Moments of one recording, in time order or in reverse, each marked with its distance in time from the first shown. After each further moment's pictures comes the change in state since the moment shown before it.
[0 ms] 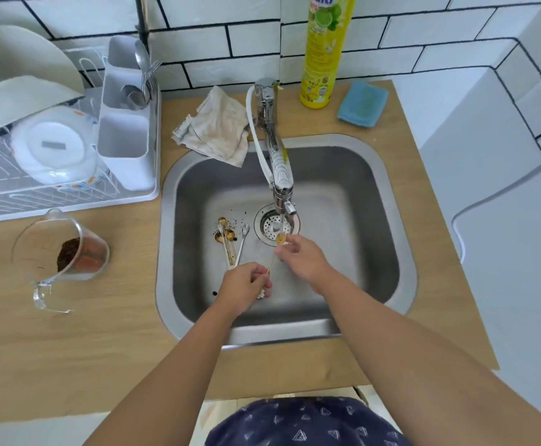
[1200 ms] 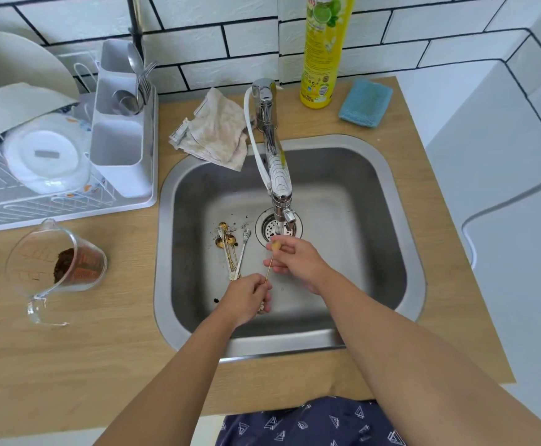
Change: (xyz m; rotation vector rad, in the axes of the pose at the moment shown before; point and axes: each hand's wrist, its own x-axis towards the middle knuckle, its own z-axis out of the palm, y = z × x) left_hand 0.000 0.003 0.002 0.036 -0.133 -0.006; right_hand 0.021 -0.001 0.009 0.385 -0.188 0.000
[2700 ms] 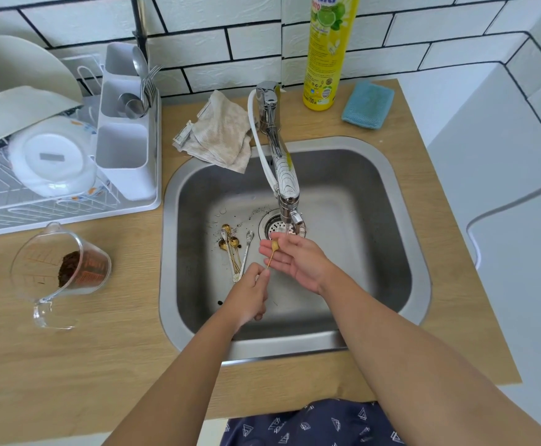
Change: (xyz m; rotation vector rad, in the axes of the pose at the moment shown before) left_hand -0.001 0.000 -0.005 -0.268 -0.052 -0.036; right_hand -0.002 -0.009 0.002 0.405 -0.113 0.066
